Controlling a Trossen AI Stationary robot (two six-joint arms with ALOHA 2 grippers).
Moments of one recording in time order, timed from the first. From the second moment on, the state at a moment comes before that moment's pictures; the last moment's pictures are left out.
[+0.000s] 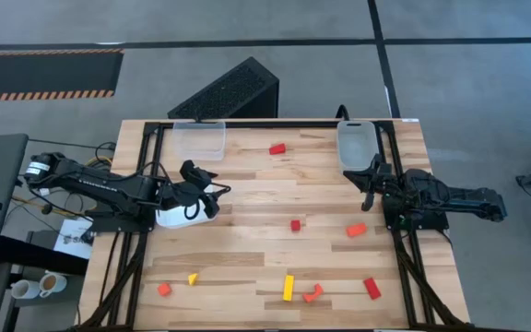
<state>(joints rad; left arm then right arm) -0.13 1.01 0.57 -0.23 -0.61 -0.39 -0.08 0.00 0.09 -0.05 0.27 0.13</state>
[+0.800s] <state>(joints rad) -0.13 1.01 0.57 -0.21 -0.61 -0.40 -0.08 0.00 0.09 -0.05 0.27 0.13</state>
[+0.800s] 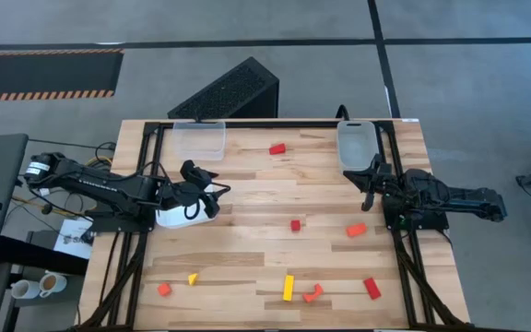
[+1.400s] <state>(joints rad) -0.13 1.01 0.57 -0.19 -0.60 -0.39 -0.08 0.00 0.09 -0.05 0.27 0.13</state>
